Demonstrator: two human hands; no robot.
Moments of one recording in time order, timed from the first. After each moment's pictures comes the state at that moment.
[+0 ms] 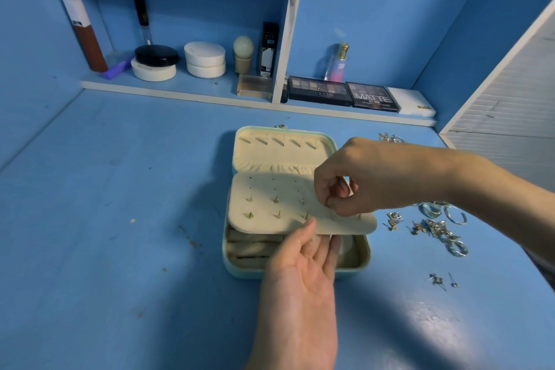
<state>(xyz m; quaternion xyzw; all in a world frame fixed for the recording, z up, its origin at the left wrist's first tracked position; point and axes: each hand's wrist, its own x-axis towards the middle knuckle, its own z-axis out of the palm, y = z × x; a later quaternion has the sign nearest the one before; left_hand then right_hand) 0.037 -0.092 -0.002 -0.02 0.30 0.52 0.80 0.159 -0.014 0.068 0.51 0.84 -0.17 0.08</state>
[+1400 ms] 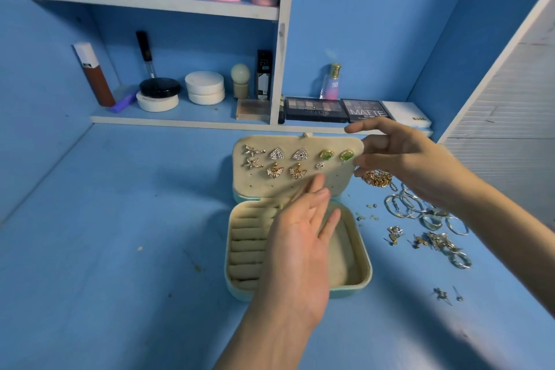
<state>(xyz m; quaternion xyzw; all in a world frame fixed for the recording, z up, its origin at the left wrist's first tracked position) 0.044 -0.051 0.016 0.17 0.31 0.50 0.79 0.219 -0.006 0.045 0.54 0.59 -0.42 -0.43</state>
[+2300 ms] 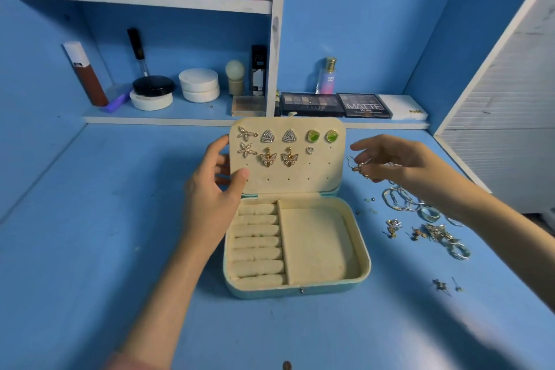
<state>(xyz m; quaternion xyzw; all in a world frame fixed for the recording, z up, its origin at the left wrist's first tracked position) -0.031 0.041 -0.039 0.65 0.47 0.51 0.31 0.231 -0.022 0.028 0.63 0.61 -0.32 -0.35</state>
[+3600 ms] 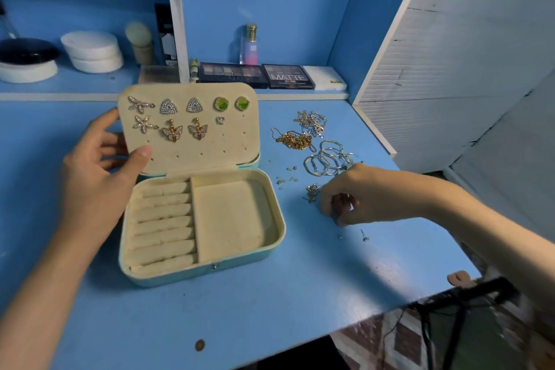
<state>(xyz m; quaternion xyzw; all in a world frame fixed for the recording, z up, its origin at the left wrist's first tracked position) -0.037 0.050 -0.041 0.66 0.42 0.52 0.34 0.262 -0.082 0.026 0.64 0.72 -0.24 0.07</state>
